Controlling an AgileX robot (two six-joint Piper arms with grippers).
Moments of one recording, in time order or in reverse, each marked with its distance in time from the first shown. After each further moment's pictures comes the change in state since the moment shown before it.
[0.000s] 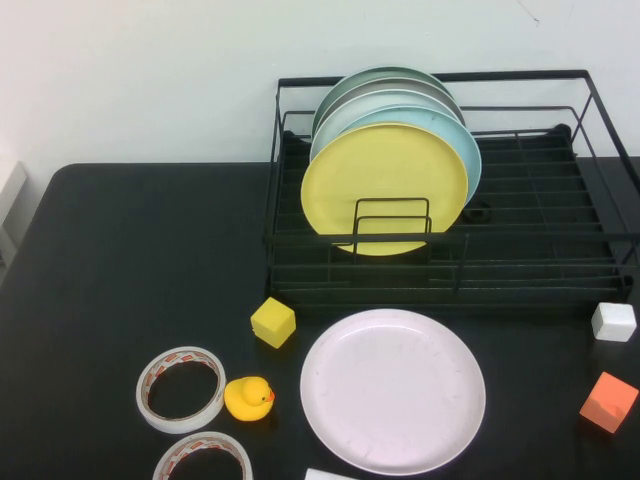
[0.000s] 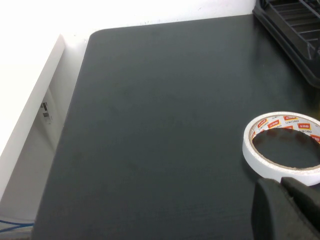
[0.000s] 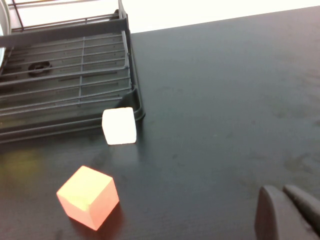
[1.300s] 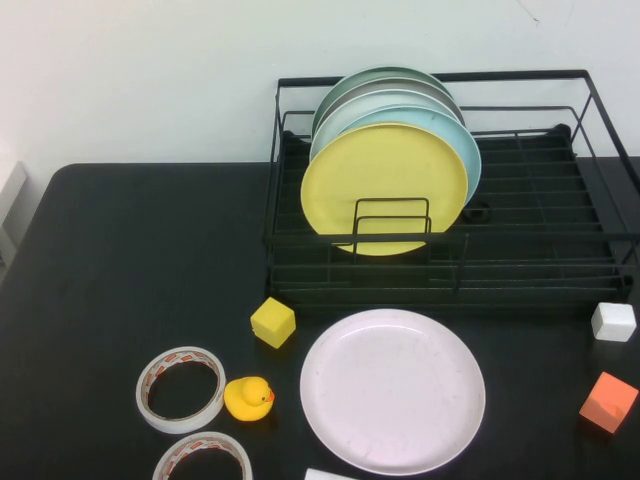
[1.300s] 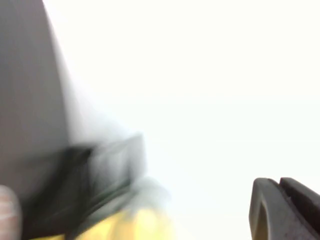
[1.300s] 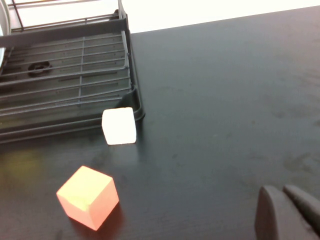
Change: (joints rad) right arm 0.000 0.000 0.000 0.000 0.000 0.002; left arm 0.000 0.000 0.002 -1.022 -0.367 -0.428
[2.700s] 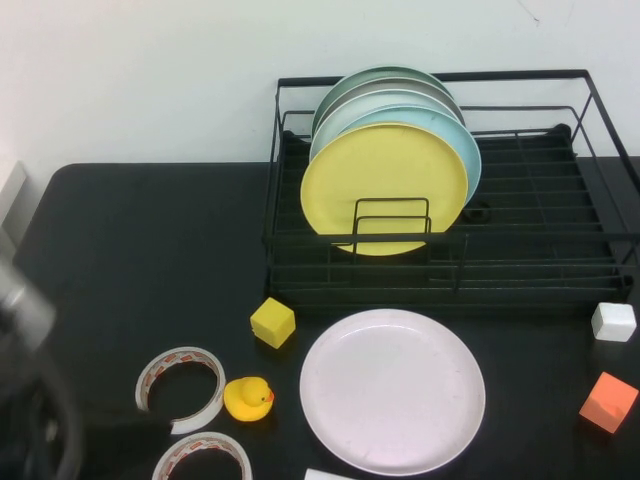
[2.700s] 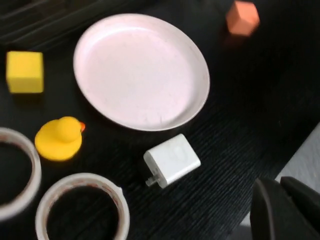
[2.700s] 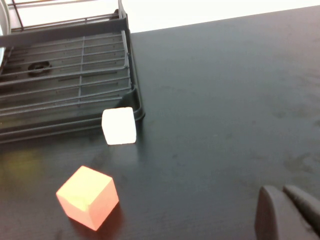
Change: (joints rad) right arm 0.000 0.000 0.000 0.000 0.000 0.000; left arm -0.004 0.781 -0.771 0.263 1.147 1.130
